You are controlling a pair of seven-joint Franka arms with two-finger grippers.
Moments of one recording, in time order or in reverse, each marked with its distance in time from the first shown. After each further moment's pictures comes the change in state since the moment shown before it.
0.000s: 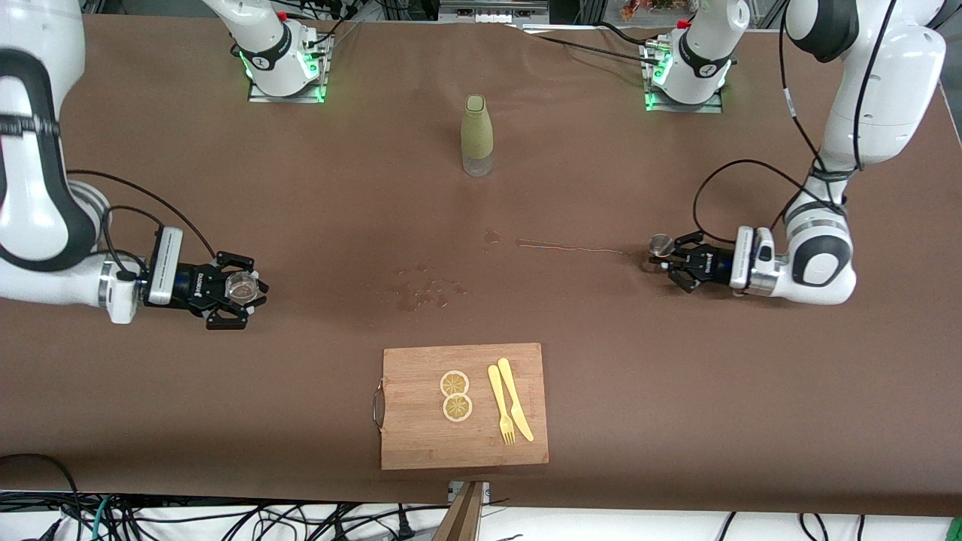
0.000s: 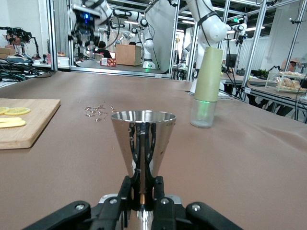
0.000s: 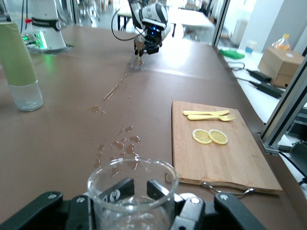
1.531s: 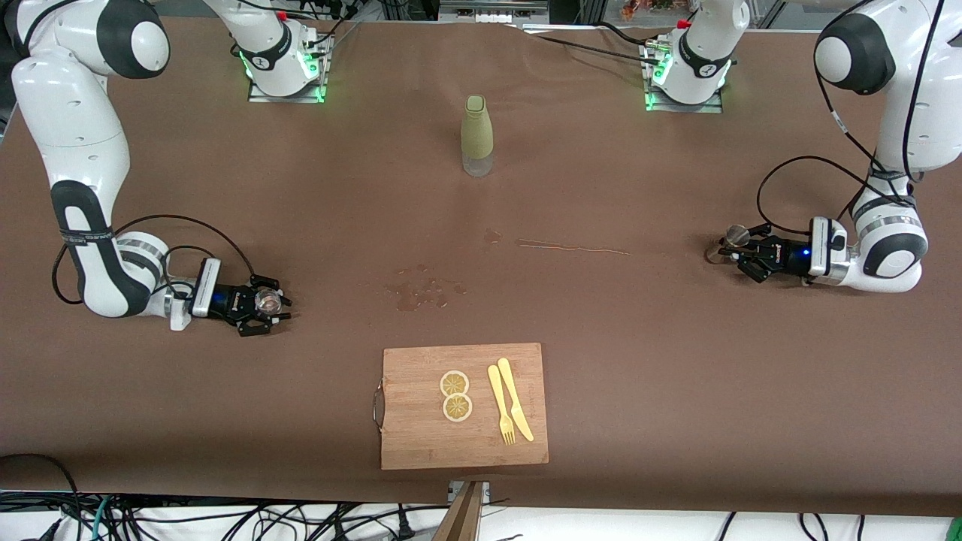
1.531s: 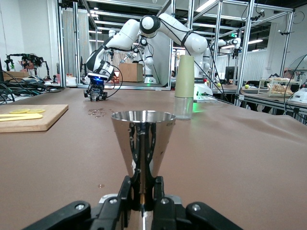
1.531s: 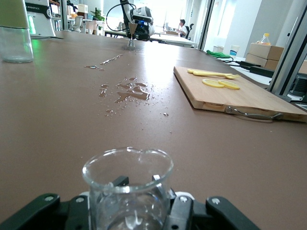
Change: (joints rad) left arm 0.175 0.172 0.108 0.162 0.090 -0.232 0.154; right arm -0.076 0.357 -0.016 0.079 0.105 0.017 -0.278
